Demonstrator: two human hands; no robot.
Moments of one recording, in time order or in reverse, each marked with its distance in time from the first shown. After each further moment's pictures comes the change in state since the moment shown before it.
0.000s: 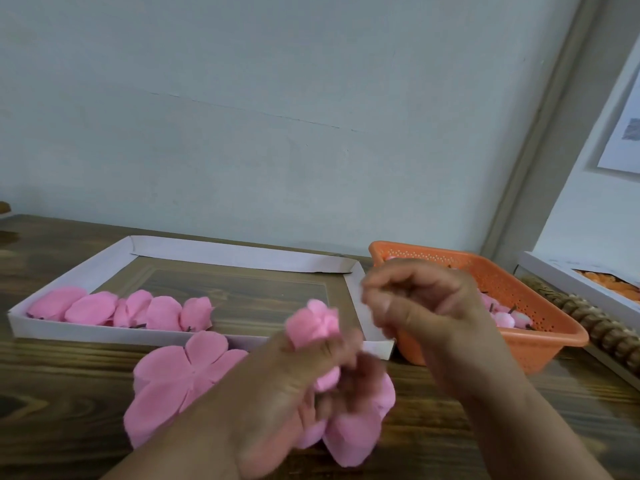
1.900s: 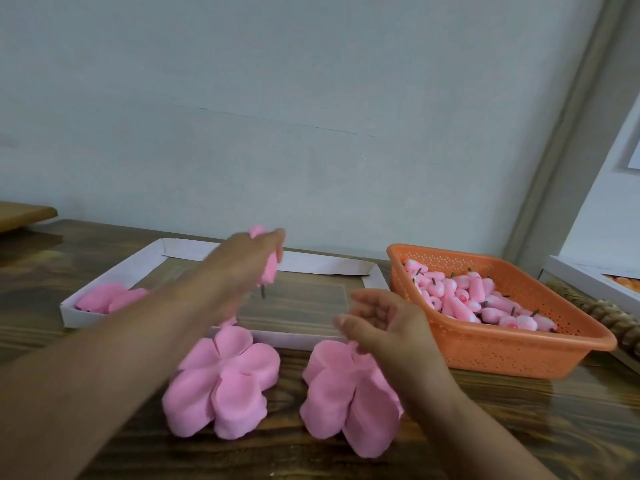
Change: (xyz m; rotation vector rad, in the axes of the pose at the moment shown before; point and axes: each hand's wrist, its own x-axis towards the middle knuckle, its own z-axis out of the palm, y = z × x) left_hand 0.044 0.068 -0.071 0.620 0.740 -0.001; right_hand -0.003 0.035 0.039 -0.172 0.242 0.421
